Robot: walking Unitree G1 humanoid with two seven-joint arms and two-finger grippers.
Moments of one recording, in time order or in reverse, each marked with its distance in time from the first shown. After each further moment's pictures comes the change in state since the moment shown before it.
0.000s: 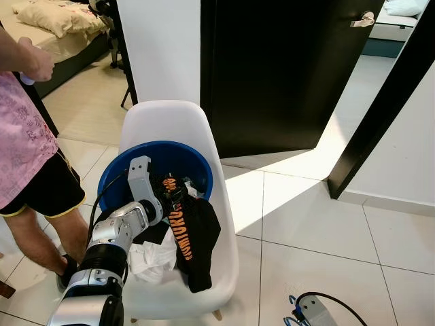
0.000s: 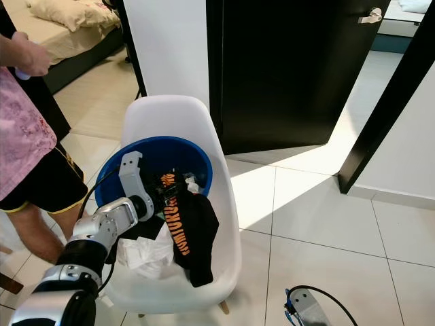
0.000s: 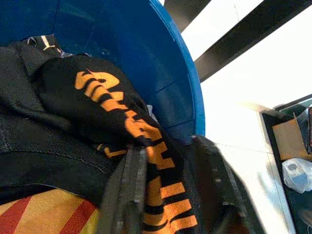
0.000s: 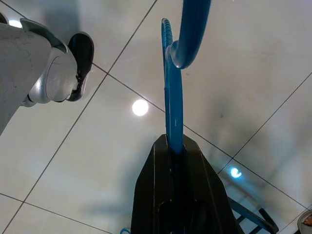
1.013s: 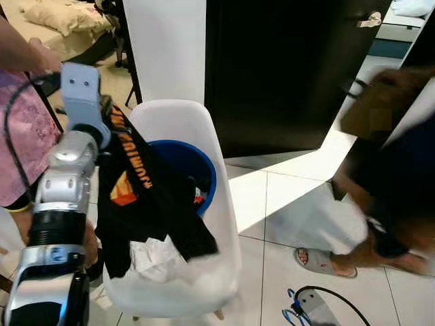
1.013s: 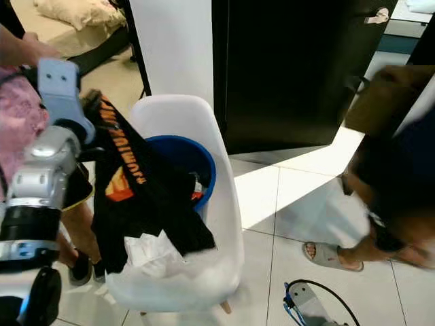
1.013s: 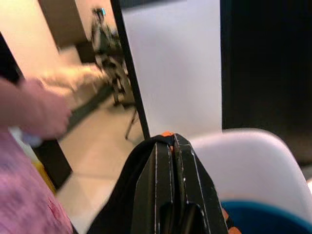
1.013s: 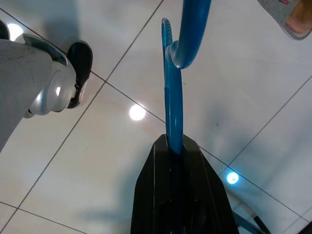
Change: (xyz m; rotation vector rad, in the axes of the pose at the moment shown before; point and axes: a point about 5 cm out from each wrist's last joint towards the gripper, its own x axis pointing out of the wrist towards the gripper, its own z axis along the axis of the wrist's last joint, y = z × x) left arm -0.087 -0.021 0.184 0.648 -0.679 0.443; right arm 0.000 -0.003 0.010 -0.009 -0.024 -0.008
